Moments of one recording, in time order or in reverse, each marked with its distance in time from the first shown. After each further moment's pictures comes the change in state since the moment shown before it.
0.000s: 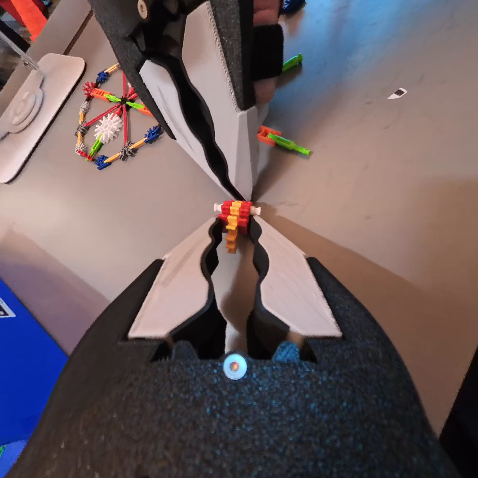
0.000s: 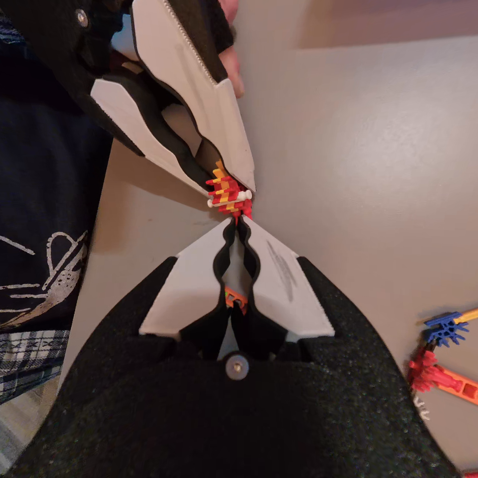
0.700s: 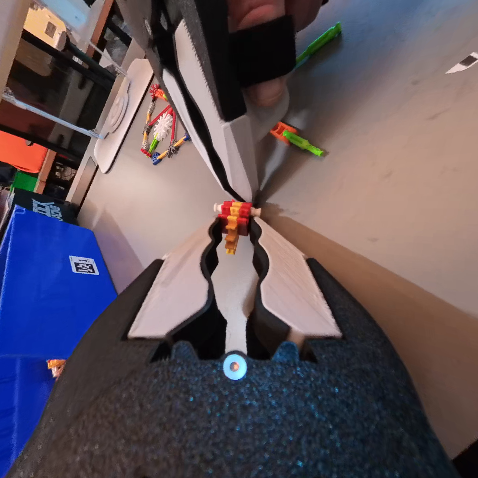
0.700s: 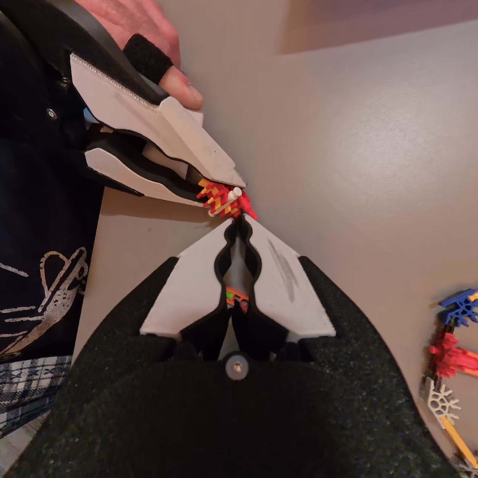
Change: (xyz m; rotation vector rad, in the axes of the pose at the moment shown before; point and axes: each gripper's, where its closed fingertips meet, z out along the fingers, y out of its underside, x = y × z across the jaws) left arm -0.004 0.002 -0.003 -0.102 -0.342 0.110; right arm 0.001 0.000 0.000 0.071 0.043 0.070
